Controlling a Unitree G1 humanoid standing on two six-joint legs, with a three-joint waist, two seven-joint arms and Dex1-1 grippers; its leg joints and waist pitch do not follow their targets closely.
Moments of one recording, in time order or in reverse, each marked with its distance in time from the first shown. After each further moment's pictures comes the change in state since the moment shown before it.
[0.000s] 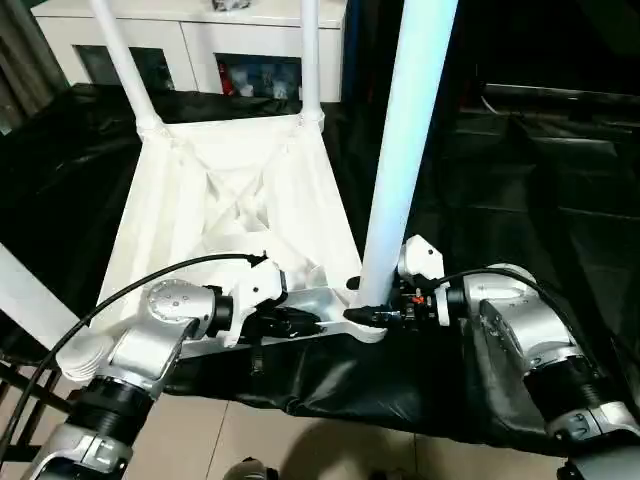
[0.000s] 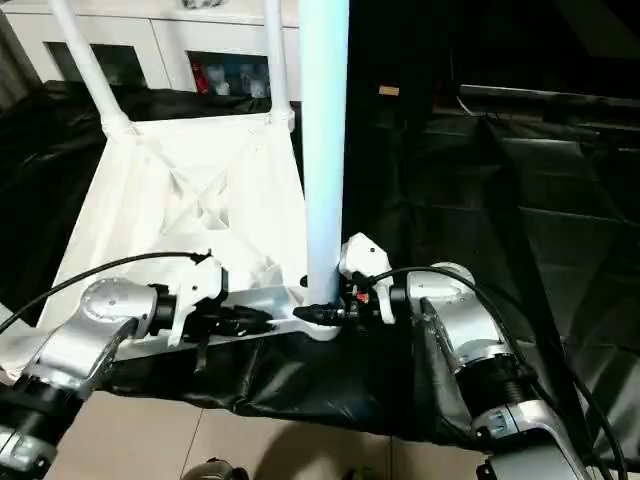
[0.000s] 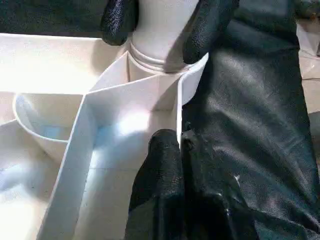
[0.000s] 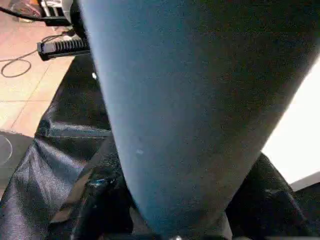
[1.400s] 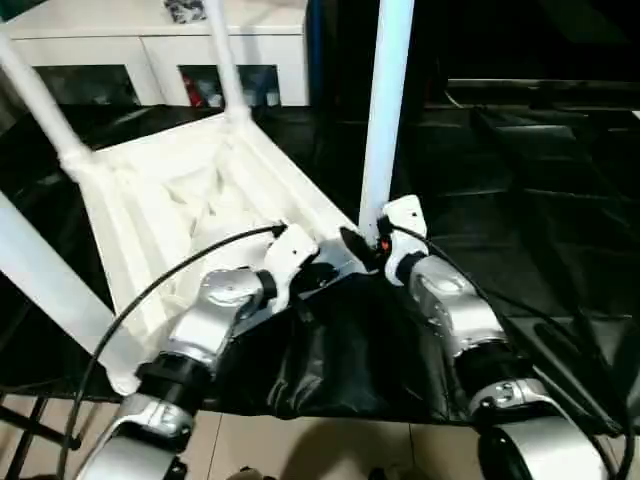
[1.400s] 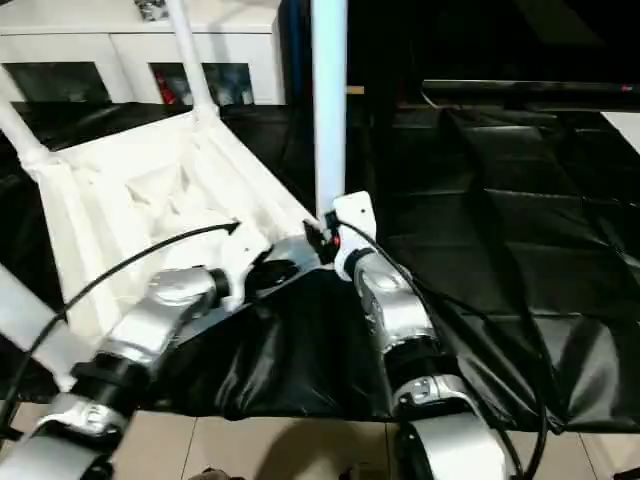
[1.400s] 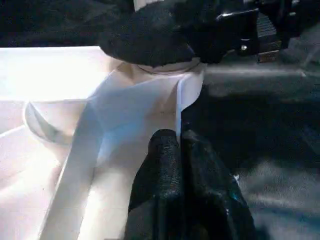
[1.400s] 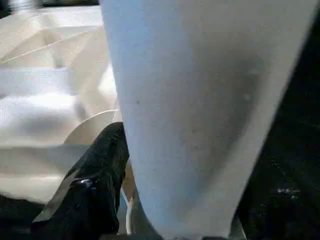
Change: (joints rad) left arm -0.128 -0.214 0.045 0.191 0.096 0.047 0.414; right arm -0.119 0.297 -0.200 0.287 -0.094 -0.034 -0.754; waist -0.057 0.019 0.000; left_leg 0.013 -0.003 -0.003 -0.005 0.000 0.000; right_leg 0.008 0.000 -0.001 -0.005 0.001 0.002
